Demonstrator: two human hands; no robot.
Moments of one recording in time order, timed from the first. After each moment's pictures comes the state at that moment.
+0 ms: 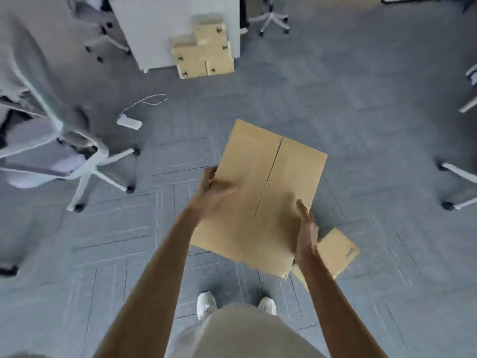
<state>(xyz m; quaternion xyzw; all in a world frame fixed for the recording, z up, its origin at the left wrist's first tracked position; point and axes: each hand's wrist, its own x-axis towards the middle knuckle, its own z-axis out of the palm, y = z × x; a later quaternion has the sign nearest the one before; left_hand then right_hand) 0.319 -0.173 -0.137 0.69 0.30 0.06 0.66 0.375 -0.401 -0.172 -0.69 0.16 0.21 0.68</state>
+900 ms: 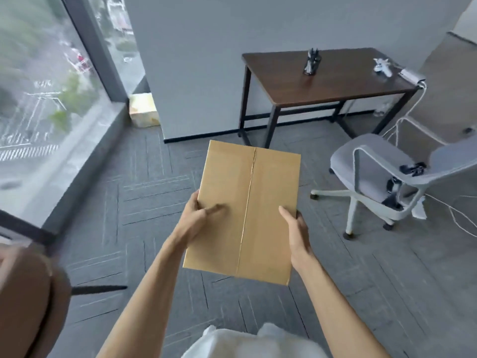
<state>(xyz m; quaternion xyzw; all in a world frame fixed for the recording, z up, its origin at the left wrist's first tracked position) -0.342 -0.004 -0.146 0.23 0.67 0.52 0.48 -0.125 0.071 -0.154 -0.59 -0.42 0.58 0.36</state>
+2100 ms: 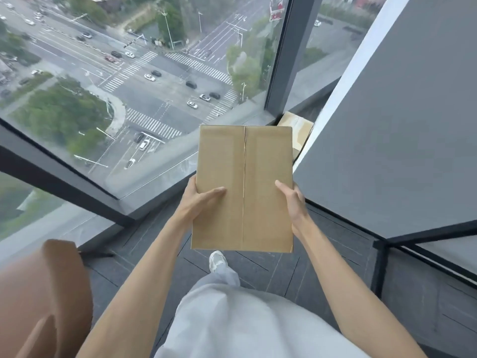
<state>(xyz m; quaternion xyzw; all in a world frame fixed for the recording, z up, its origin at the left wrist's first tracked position) -1.016 0.251 -0.209 -0.09 0.72 0.63 0.27 -0.934 0.482 -0.203 -0.38 -0.63 0.68 -0.03</state>
